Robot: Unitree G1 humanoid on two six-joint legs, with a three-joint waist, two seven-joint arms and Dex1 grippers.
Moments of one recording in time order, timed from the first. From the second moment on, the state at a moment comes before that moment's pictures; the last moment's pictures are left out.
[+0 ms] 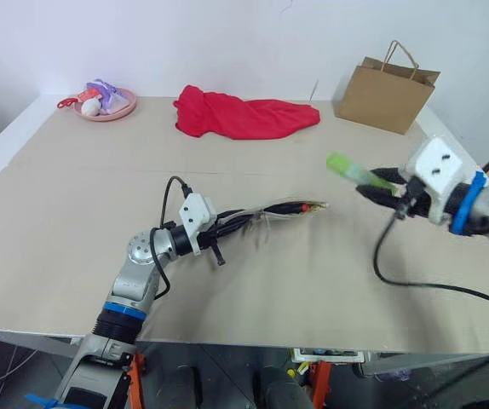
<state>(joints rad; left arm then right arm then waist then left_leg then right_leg) -0.49 0.24 -0.12 0.20 -0.25 -0.10 -0.93 -0.41 -1.06 -0.15 -0.27 0.28 0.49 0.96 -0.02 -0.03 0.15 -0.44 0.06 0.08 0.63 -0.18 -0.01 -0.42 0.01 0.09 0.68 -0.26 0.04</state>
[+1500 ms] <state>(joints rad) -0.50 0.23 -0.13 0.23 -0.25 -0.11 -0.95 -0.54 -0.99 0.15 -0.17 0.09 0.33 1.08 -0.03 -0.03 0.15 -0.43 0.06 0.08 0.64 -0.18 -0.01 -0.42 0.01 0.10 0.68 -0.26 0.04</state>
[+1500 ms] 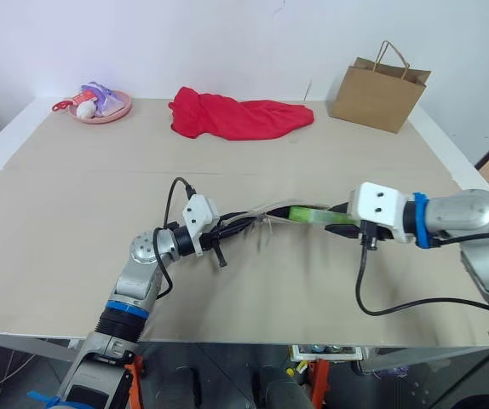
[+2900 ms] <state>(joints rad) -0.53 0.23 -0.11 0.26 -0.26 -0.15 -0.95 -0.74 -0.73 0.24 -0.01 -0.01 0.25 1.18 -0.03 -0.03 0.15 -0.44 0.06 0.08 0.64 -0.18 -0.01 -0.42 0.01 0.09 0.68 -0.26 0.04</state>
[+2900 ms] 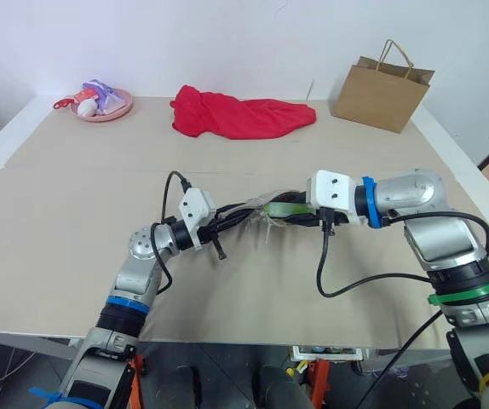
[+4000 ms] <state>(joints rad) -0.51 0.22 -0.14 0.26 -0.25 -0.14 -0.95 -0.48 -0.99 -0.24 -0.15 0.42 0.65 1.24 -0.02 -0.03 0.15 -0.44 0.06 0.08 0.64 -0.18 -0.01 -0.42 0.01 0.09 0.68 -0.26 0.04</state>
